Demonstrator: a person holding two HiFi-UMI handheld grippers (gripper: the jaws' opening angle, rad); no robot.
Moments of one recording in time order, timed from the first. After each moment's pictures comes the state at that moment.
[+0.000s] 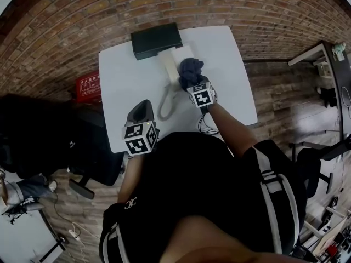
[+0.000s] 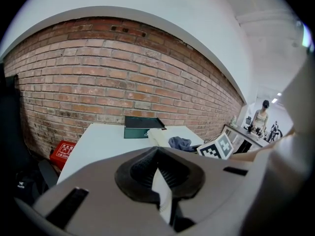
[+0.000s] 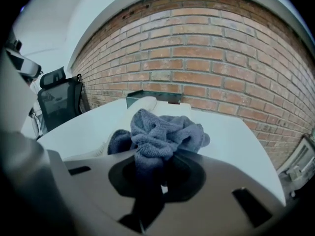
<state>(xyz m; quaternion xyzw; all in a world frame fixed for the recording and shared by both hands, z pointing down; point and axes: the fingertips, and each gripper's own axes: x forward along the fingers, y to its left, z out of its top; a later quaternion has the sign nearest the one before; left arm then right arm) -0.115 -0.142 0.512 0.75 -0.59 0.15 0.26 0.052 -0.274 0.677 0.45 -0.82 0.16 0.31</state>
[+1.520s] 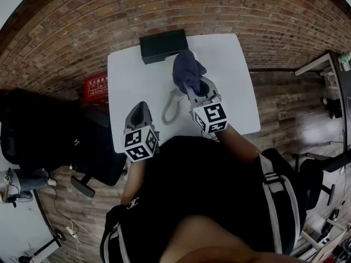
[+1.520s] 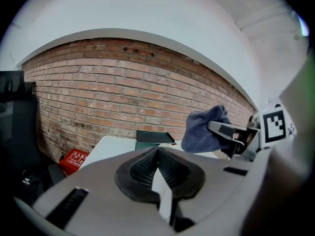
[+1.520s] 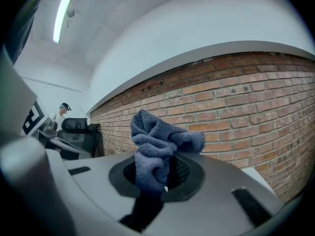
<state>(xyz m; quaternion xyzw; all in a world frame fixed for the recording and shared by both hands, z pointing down) -0.139 -0.140 0.474 0.71 -0.66 0.10 0.21 0.013 -0.224 0.439 0.43 -0.90 0.04 0.03</state>
